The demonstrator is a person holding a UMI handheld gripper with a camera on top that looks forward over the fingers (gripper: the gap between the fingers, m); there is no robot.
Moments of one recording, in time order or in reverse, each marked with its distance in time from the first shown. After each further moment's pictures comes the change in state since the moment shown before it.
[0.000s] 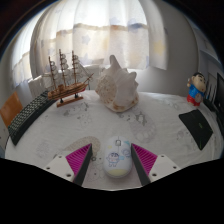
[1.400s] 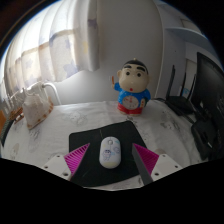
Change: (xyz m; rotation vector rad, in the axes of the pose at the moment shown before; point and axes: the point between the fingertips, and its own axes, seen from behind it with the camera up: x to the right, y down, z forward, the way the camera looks) arm 0.434 -0.059 -0.016 -0.042 0.113 0.076
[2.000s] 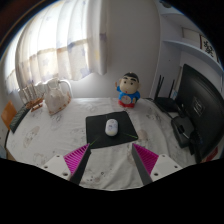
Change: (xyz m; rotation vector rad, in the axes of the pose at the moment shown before) arm 0.000 0.027 -0.205 -0.048 -0.016 -0.067
